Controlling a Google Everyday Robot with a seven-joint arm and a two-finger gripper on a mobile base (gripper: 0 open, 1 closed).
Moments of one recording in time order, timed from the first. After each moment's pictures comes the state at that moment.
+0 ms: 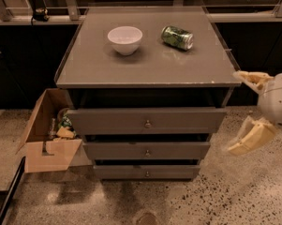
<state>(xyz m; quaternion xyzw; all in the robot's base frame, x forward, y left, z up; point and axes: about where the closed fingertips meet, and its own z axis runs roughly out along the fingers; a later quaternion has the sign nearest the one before) 0.432 -0.193 0.894 -0.57 0.73 0.06 0.37</state>
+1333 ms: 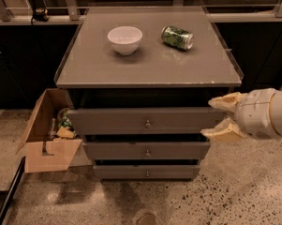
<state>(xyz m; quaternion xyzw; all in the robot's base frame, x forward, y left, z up) 0.458 -0.181 0.840 -0.55 0.73 0.04 0.40</state>
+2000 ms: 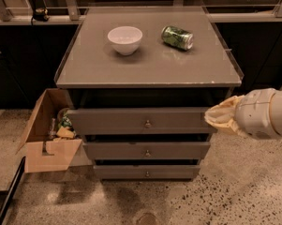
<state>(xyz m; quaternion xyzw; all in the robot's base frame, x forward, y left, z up) 0.458 -0.181 0.840 -0.55 0.73 0.04 0.40</state>
